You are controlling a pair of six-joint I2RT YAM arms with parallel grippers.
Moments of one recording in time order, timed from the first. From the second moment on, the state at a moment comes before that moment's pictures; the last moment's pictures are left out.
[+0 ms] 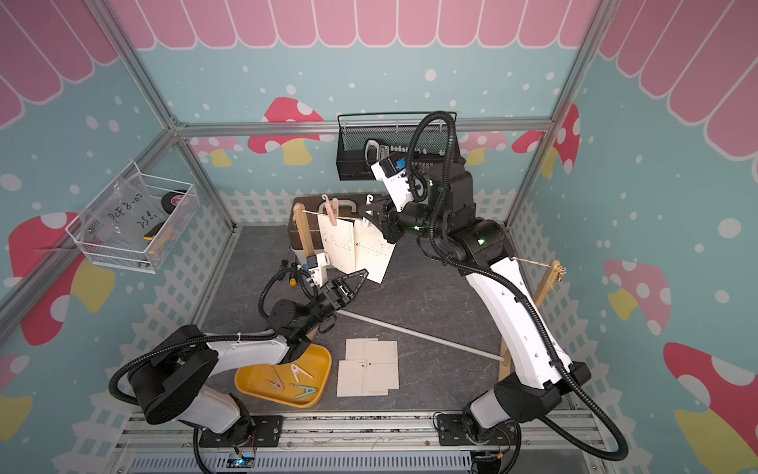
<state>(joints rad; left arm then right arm) -0.75 1.54 0.61 1.40 0.26 -1.23 0.52 1.49 2.00 -0.76 -0.48 -0.02</state>
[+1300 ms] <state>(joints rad) -0.75 1.54 0.61 1.39 0.29 -1.23 0.52 1.07 1.58 -0.68 -0.43 -0.08</state>
